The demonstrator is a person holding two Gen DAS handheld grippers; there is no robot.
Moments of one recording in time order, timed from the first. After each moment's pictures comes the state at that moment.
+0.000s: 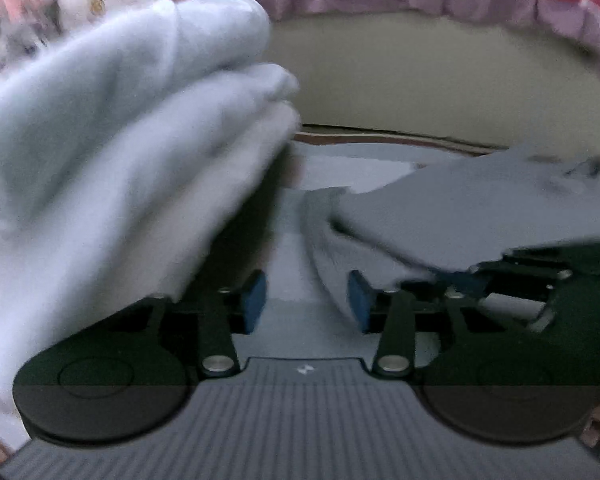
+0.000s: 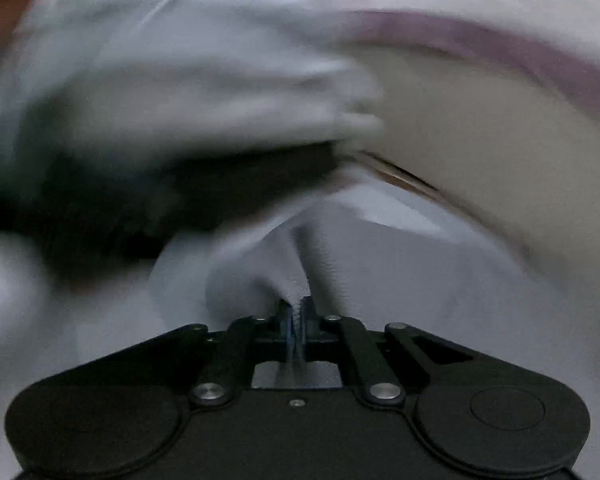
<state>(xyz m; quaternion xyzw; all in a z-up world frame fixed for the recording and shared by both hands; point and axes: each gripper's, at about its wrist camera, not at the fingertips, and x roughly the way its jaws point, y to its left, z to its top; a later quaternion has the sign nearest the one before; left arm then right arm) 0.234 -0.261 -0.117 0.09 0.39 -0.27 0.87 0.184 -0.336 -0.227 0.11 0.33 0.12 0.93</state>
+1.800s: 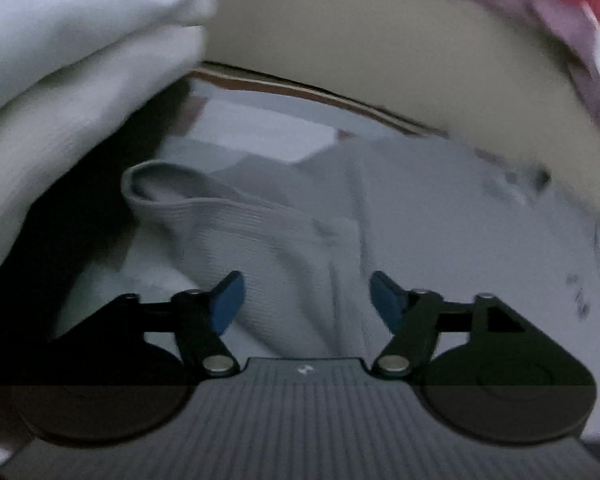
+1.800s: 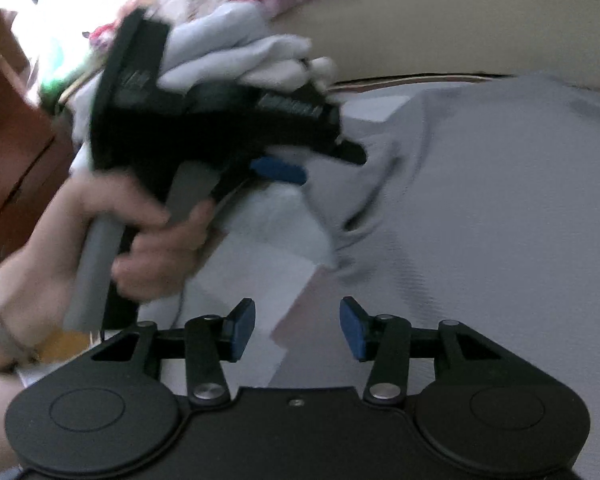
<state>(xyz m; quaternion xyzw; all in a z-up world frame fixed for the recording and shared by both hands) 0.254 -0.317 -0.161 0.07 0.46 -0.34 0.82 0.055 -0.373 -0.233 0.24 0.37 0.13 0.89</state>
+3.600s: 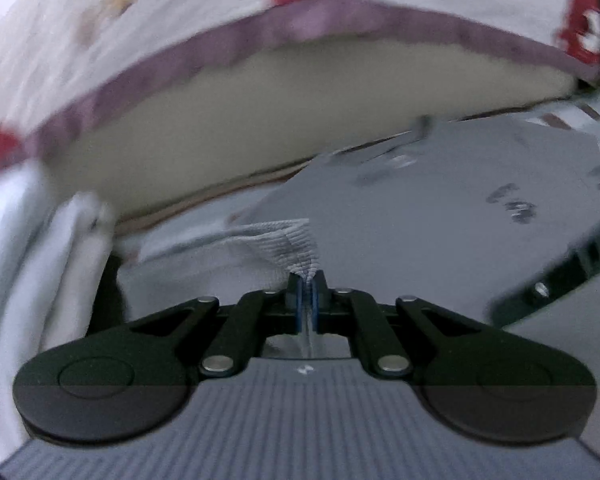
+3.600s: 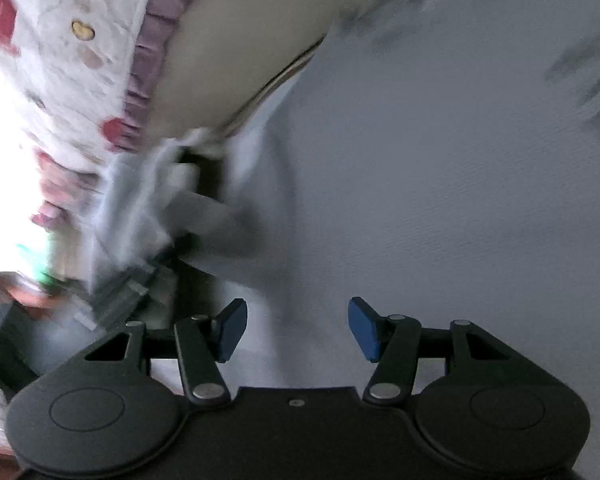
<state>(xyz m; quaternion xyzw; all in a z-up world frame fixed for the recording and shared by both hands) 0.142 -0.377 -0.039 0.28 0.30 -0.46 0.79 0.000 -0.532 -0.189 0.43 0.47 0.01 0.77</state>
